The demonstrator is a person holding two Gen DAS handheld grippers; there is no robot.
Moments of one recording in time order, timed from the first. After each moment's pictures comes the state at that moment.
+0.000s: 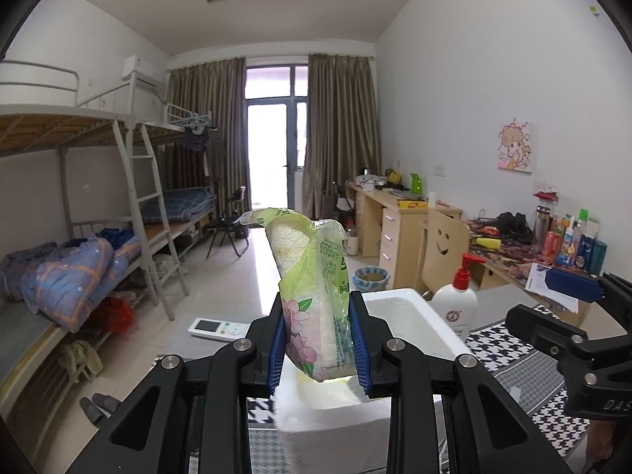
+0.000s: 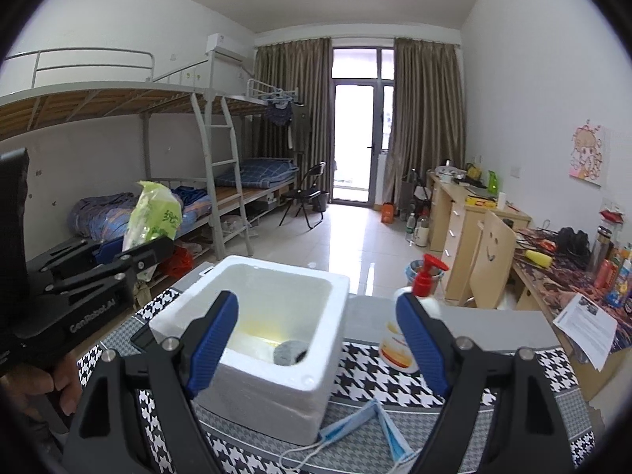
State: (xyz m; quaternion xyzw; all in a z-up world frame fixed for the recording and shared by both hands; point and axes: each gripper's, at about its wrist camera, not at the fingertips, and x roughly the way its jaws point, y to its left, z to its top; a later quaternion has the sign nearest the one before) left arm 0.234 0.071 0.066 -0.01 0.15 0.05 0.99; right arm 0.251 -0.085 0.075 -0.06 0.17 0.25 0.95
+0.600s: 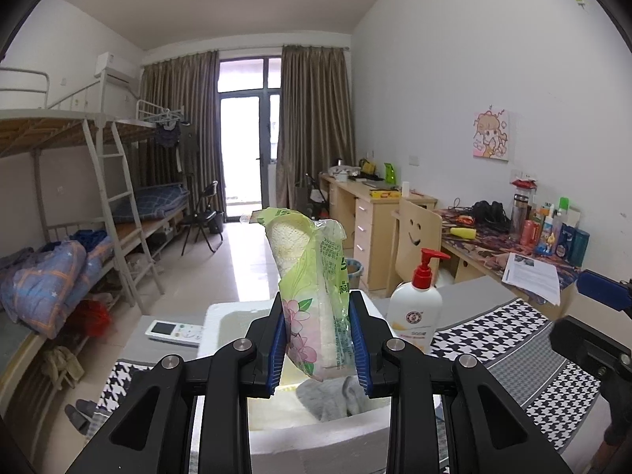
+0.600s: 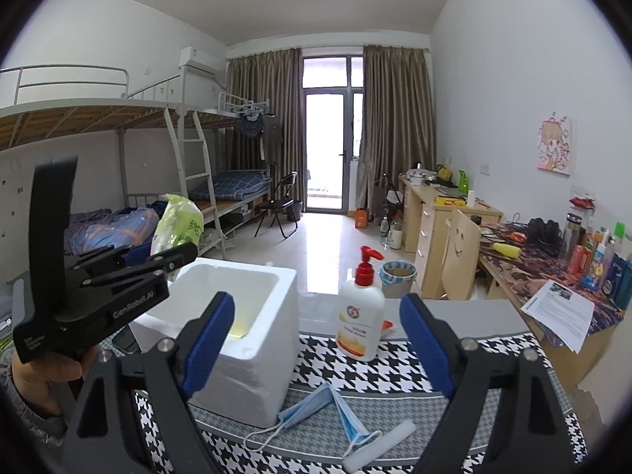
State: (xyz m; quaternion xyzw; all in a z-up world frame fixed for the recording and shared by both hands) left arm 0.264 0.036 0.062 0.00 0.17 0.01 0.99; right arm 0.242 -0.133 0.071 -0.03 0.16 0.20 0.96
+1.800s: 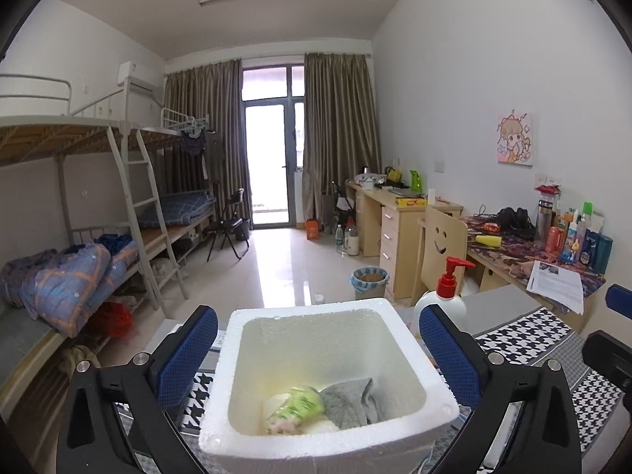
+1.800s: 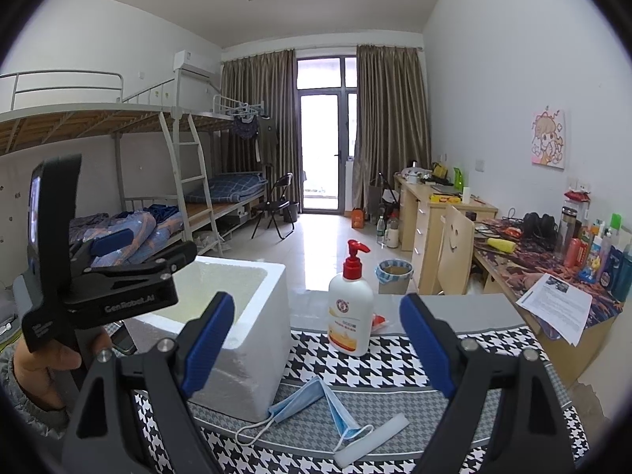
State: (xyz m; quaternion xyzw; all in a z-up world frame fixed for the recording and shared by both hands) left arm 0.260 0.035 0.067 0.01 0.15 0.07 0.99; right arm 0.238 -0.144 0.068 -0.03 0.16 0.20 0.97
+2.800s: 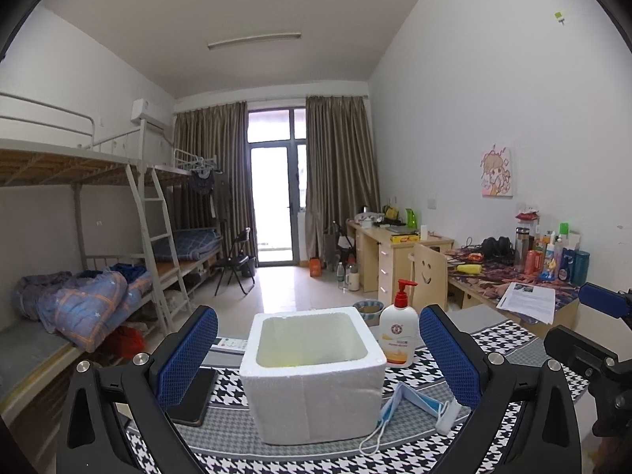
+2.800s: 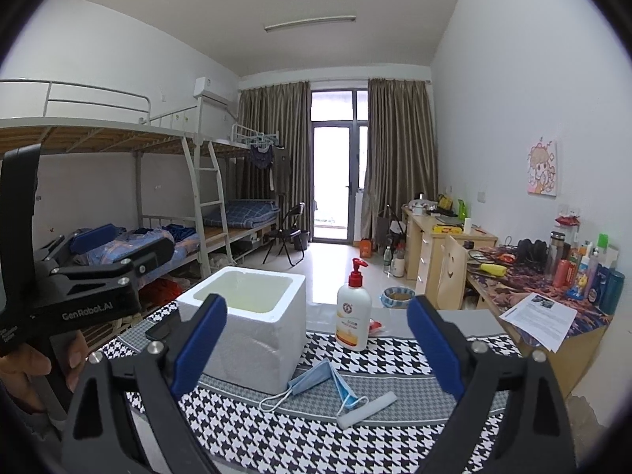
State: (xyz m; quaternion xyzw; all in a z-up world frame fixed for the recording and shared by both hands) left arm 0.123 -0.007 0.093 0.02 0.07 0.07 0.99; right arm 0.132 -0.184 0.087 -0.03 0.09 0.23 0.97
